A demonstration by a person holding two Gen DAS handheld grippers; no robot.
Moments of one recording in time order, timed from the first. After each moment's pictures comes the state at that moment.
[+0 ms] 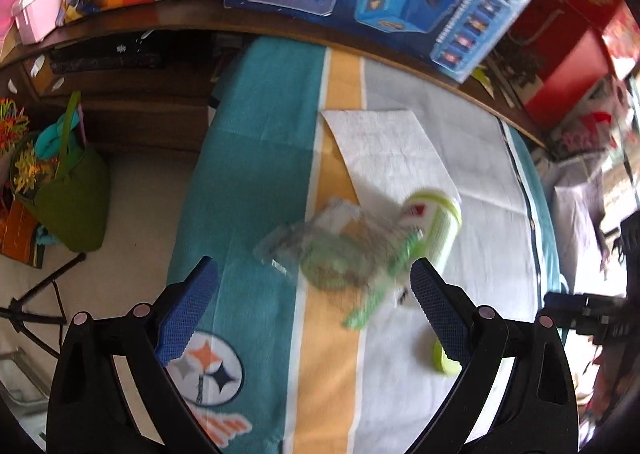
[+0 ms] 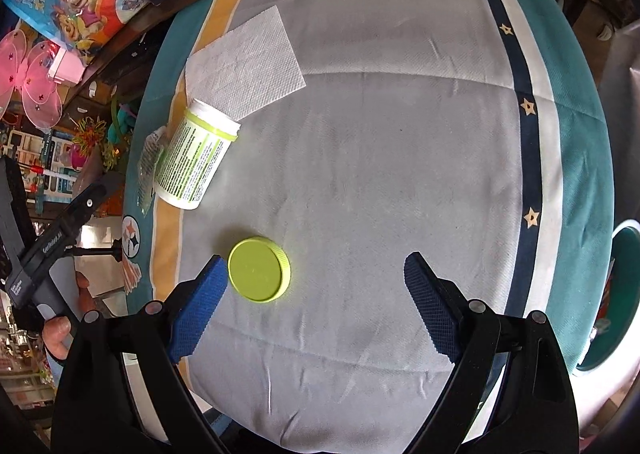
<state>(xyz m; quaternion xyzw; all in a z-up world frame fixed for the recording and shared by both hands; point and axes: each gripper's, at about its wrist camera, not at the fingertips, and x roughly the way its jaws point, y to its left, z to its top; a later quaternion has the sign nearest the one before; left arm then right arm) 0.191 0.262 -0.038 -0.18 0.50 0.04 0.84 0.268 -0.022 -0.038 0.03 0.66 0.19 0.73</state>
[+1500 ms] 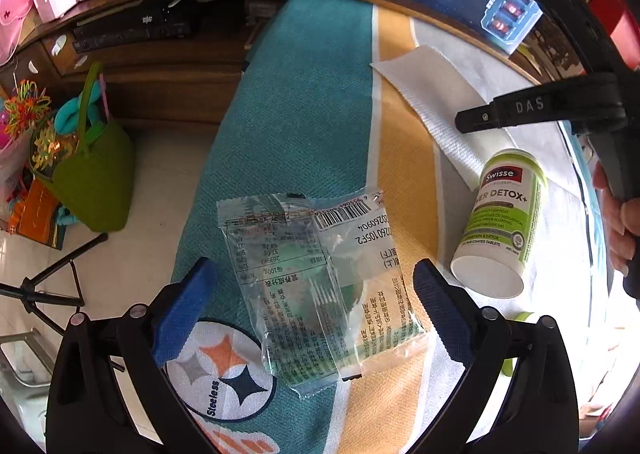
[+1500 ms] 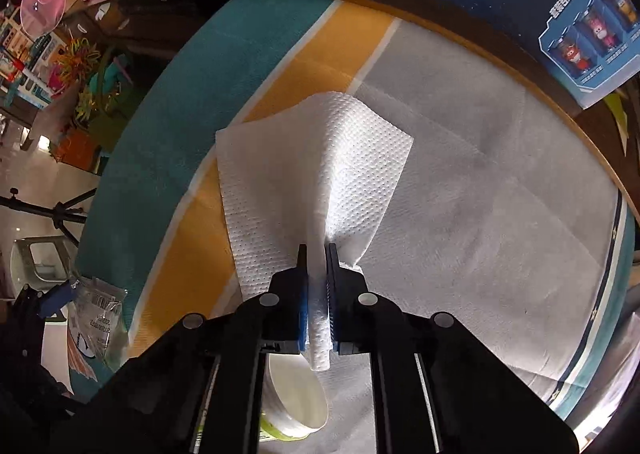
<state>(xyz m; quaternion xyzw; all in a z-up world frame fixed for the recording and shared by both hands) 0.182 0.263 -0.090 -0.15 0.53 0.09 0.83 0.385 0.163 -0.080 -0.18 0.60 0.27 0.73</state>
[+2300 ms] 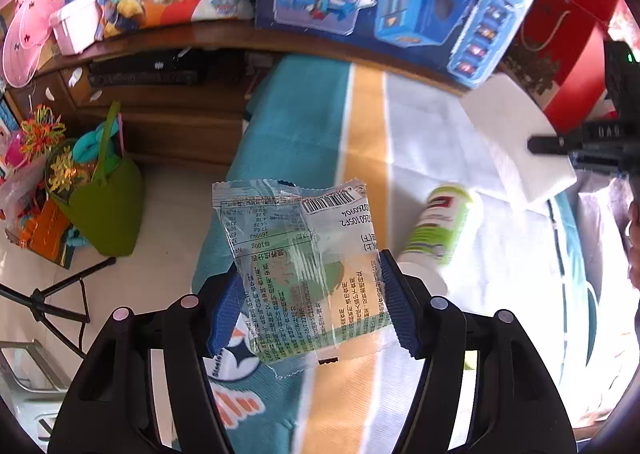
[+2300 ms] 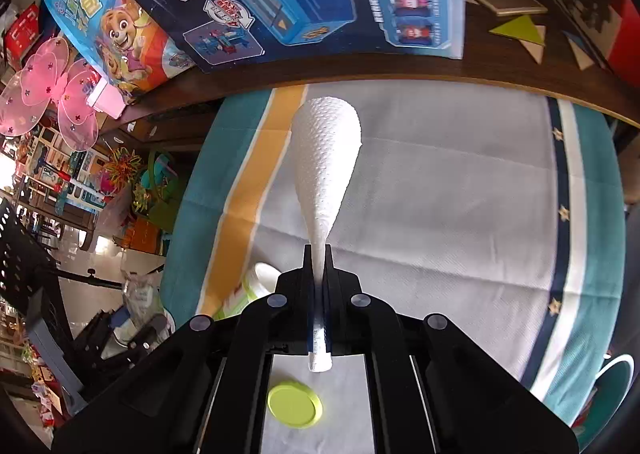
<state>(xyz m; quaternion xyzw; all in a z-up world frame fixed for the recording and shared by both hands) 0.153 0.243 -0.028 -0.13 0.47 0.10 0.87 0.354 0.016 0.018 0.02 0.57 0.27 0.78</state>
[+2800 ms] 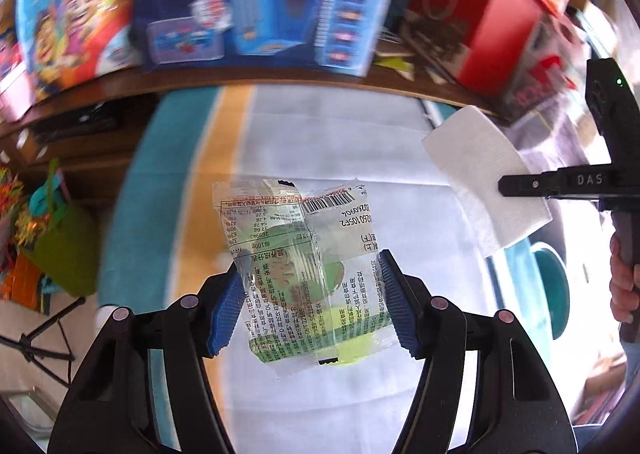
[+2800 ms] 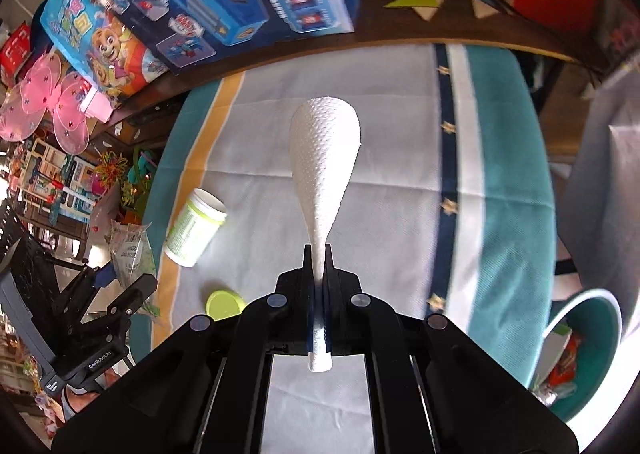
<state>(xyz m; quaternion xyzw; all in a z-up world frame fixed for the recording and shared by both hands) 0.164 0.106 0.006 -0.08 0.46 -0.01 0.89 0.296 -0.126 0.021 0.05 0.57 0.23 0.79</state>
